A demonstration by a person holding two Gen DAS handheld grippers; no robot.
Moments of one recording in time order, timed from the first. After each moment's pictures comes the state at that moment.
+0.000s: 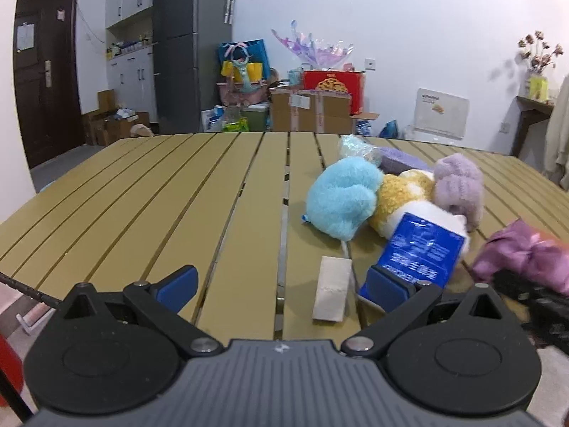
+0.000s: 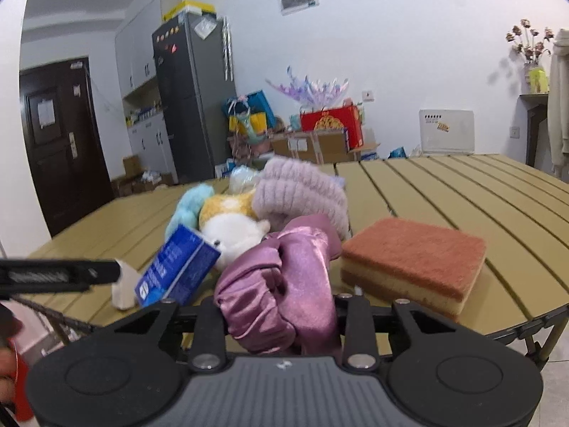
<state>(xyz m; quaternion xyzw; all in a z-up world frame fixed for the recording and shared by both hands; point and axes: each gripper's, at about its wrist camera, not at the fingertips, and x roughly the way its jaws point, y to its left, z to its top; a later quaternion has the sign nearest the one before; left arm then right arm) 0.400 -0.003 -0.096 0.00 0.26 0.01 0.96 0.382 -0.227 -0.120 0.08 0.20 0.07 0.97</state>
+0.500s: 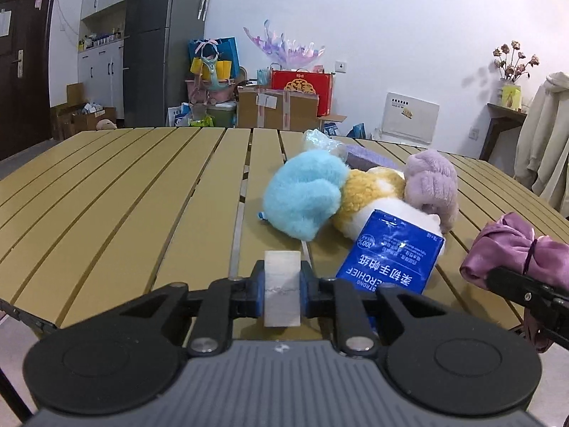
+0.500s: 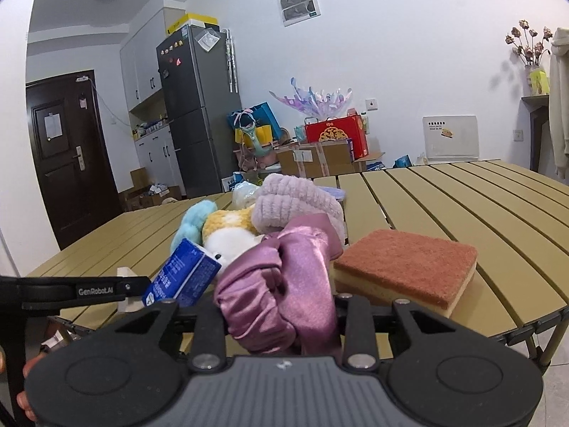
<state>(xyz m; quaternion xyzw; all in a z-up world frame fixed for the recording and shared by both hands) 0.415 -0.011 -0.112 -0.03 0.26 -0.05 0.96 0.373 -0.241 -0.116 0.09 0.19 0.08 0.97</state>
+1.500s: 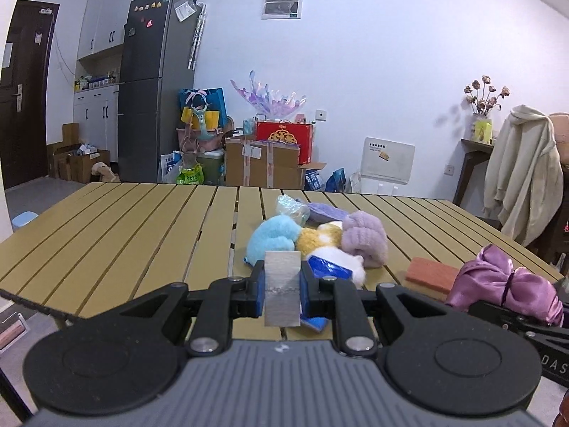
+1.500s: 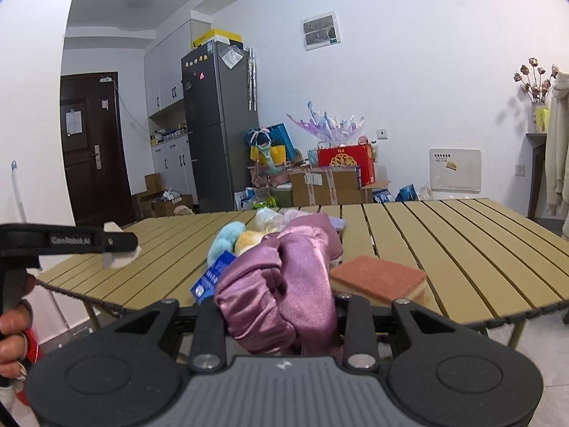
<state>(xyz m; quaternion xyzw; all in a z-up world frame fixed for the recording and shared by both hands) 0.302 -0.019 -0.037 -0.03 0.18 -0.07 0.98 0.259 -0.259 -0.068 0.06 0.16 0.10 0.98</state>
